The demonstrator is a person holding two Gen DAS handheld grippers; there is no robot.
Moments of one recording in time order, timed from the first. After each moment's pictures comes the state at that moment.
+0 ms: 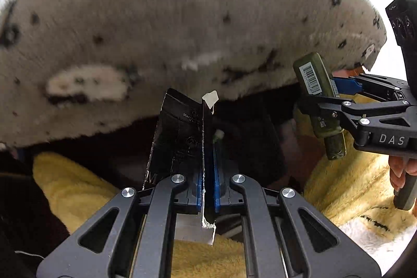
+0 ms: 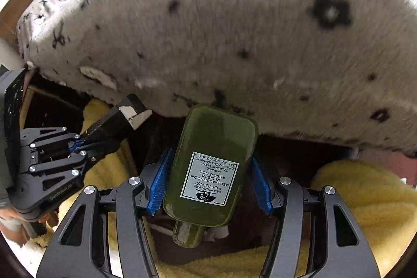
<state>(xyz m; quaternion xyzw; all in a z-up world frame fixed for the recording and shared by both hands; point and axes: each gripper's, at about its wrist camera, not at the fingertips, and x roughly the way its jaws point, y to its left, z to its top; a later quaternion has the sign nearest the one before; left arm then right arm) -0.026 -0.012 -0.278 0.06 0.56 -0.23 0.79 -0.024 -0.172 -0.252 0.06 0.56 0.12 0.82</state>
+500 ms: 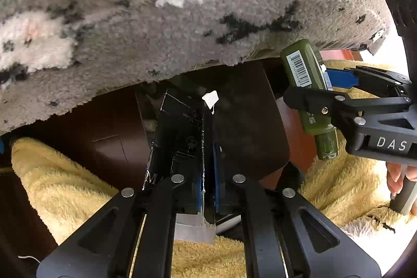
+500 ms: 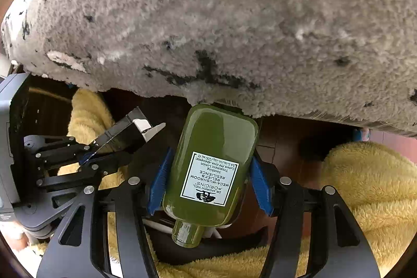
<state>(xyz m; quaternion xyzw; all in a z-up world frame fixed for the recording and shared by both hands) -0.004 -0.031 -0.333 0.06 0.63 -0.24 0.73 -0.005 -0.162 -0.299 0.07 0.62 0.11 0.78</state>
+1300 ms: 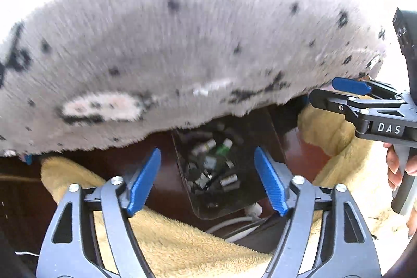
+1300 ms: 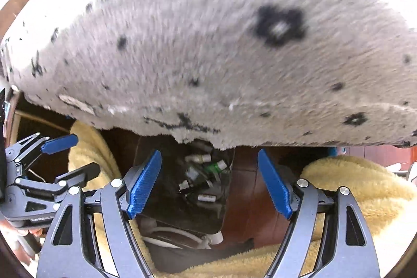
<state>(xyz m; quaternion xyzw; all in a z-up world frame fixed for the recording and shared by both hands) -0.004 -0.006 -0.238 0.07 0.54 -0.21 0.81 -0.012 -0.201 -0.236 0.09 0.54 0.06 0.83</state>
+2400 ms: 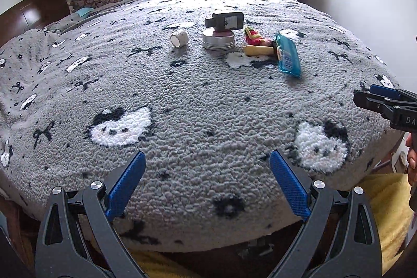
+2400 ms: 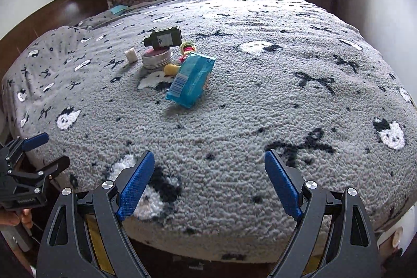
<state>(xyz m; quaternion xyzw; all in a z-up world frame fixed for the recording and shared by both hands) 0.112 0.015 -0.114 0.08 0.40 -0.13 0.90 0.105 -0.224 -0.104 0.06 0.41 0.04 0.91</state>
